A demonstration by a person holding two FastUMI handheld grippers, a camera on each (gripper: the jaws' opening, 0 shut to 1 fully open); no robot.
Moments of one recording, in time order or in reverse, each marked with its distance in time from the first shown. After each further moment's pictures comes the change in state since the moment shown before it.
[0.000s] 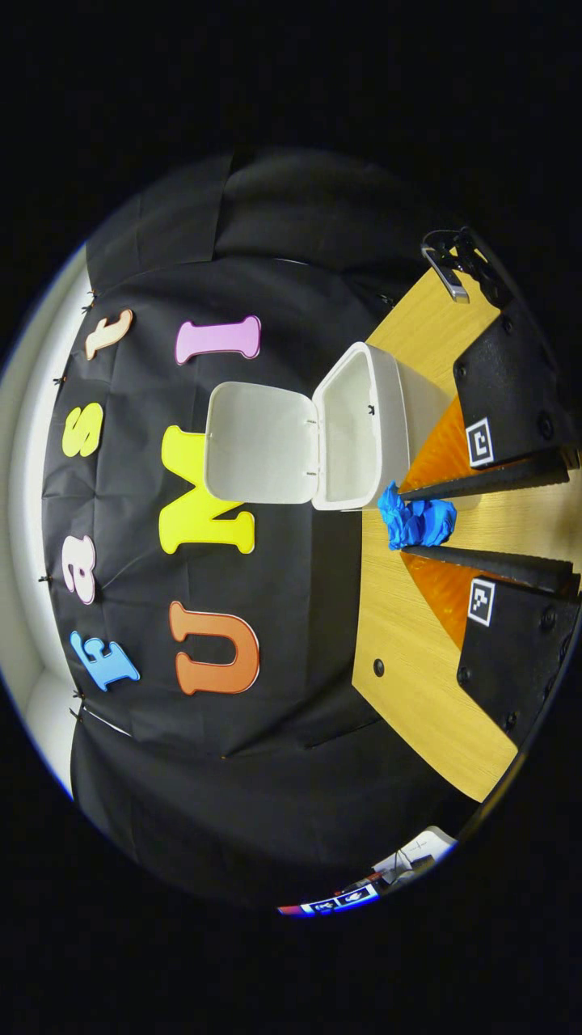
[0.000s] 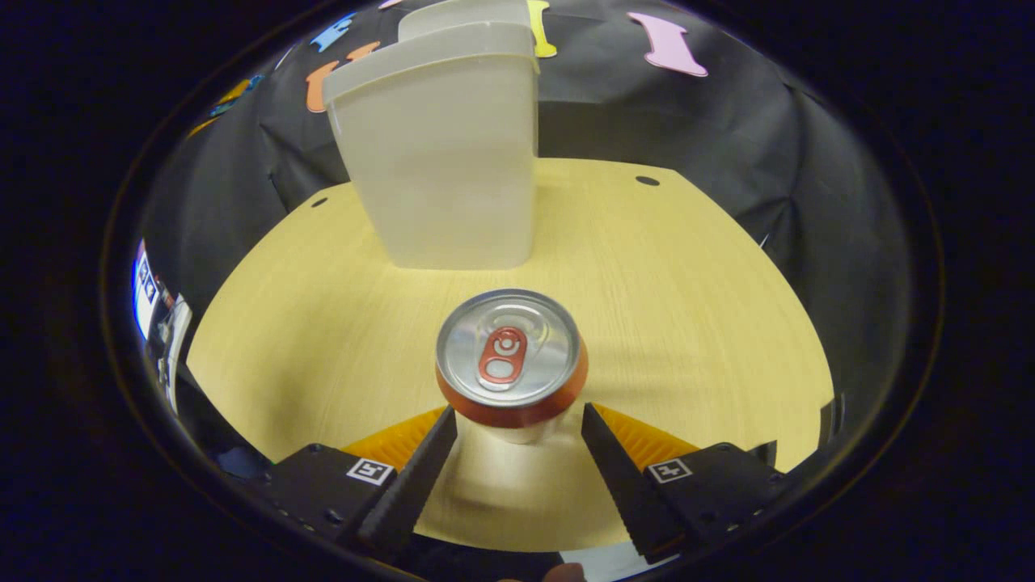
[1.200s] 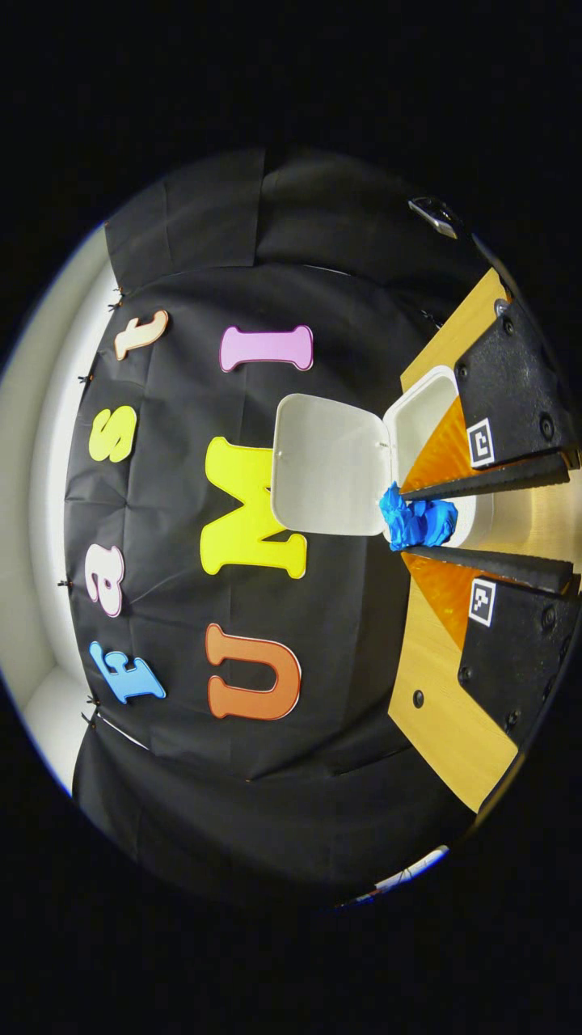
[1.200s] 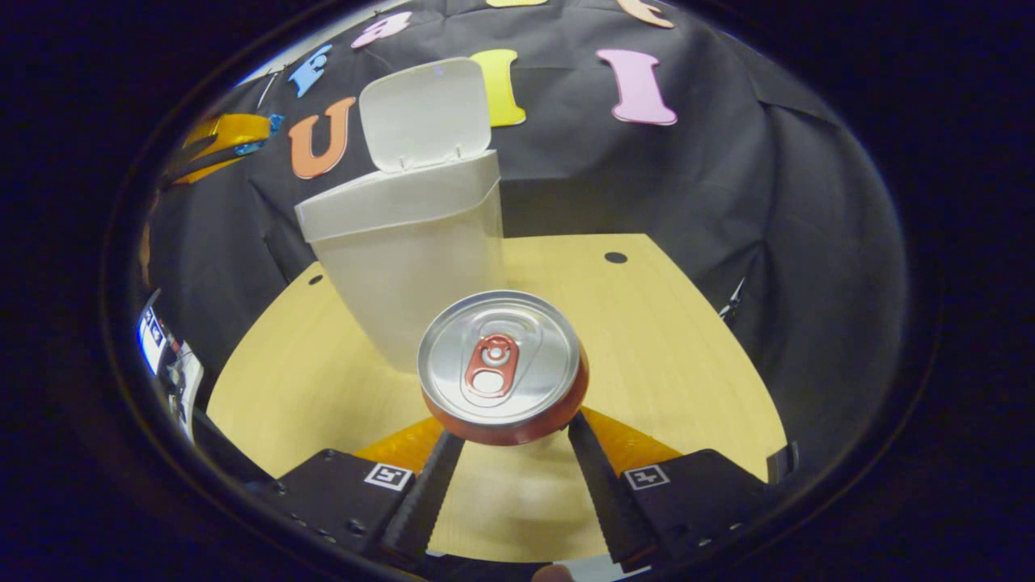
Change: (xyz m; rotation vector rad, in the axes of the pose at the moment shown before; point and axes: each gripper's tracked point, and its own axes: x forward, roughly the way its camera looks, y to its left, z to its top) left arm 0.051 -0.035 0.080 -0.038 -0.138 -0.055; right arm -0.076 -0.044 0.116 0.060 -0.221 -0.027
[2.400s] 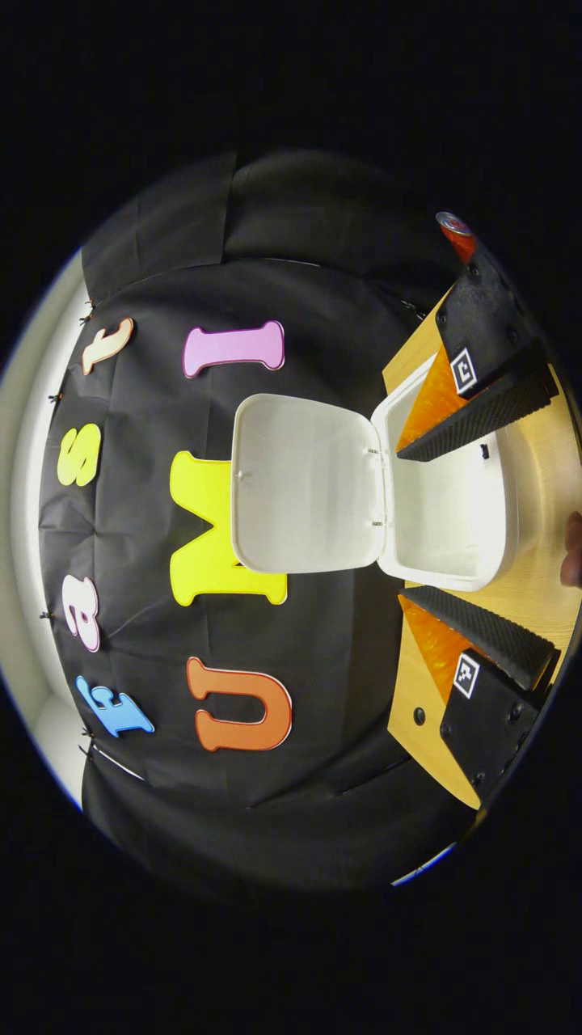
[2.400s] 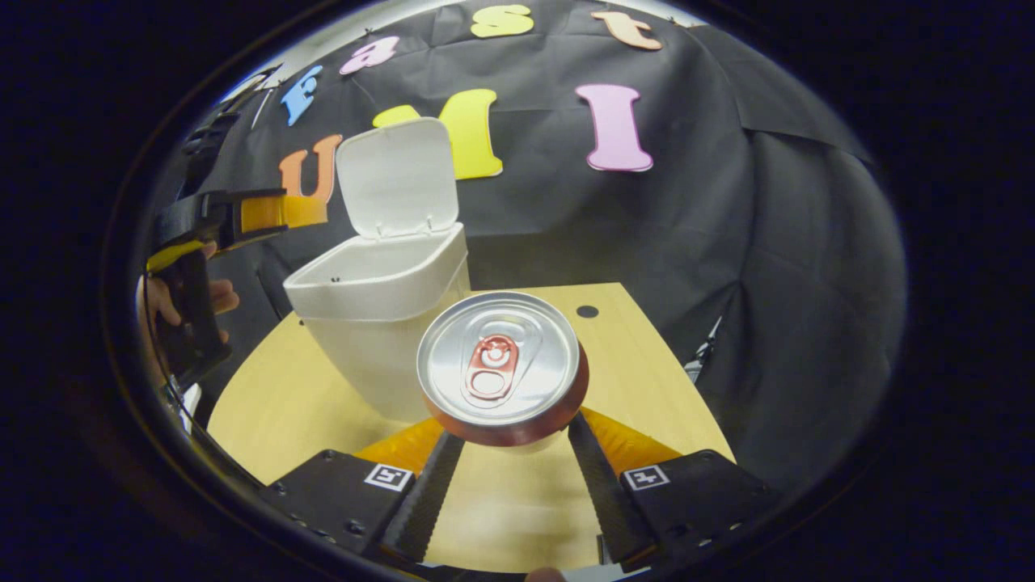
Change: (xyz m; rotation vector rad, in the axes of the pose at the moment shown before) left arm 0.050 -0.019 -0.028 0.054 0.084 -0.026; right arm -0.031 -0.023 0.073 -0.010 -0.128 -0.011
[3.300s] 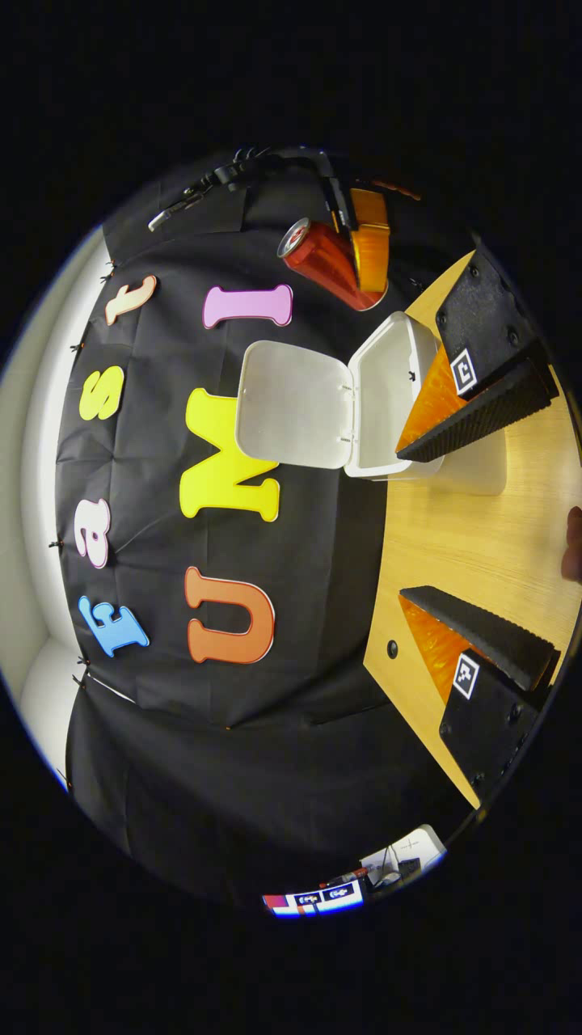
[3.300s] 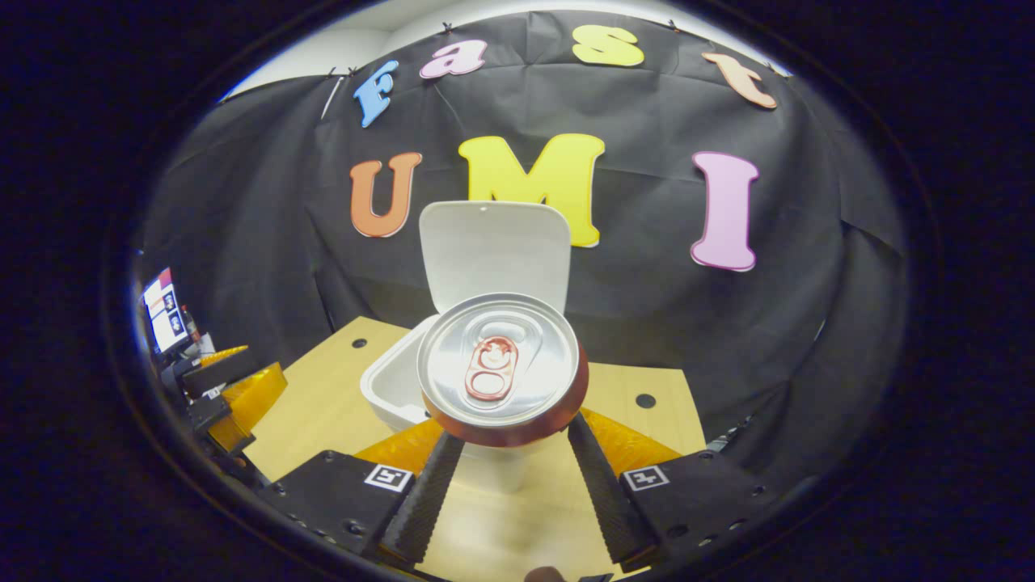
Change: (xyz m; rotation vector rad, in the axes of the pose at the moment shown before) left arm -0.102 0.091 -0.029 -0.072 -0.019 0.189; right arm 0.018 0.108 0.159 -0.210 -0.082 0.207
